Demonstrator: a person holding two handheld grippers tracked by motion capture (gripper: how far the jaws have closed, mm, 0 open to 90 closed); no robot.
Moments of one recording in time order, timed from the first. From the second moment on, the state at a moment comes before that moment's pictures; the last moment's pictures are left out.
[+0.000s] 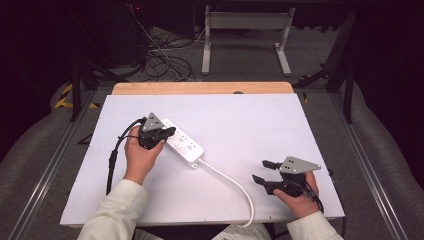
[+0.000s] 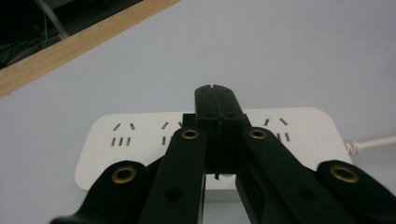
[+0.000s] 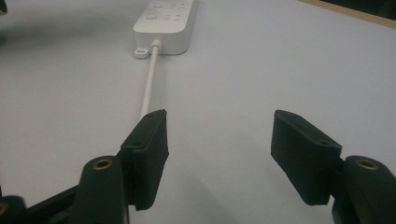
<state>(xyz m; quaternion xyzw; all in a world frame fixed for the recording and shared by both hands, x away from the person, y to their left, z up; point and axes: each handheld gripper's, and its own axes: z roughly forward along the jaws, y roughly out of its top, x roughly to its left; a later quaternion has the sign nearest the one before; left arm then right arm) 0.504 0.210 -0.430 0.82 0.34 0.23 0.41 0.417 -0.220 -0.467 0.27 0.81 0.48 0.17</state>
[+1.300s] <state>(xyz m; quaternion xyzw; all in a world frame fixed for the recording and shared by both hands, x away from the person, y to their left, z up) 0.534 0.226 -0.459 0.84 0.36 0.19 0.35 0.417 -0.221 -0.467 0.28 0.81 0.48 0.17</state>
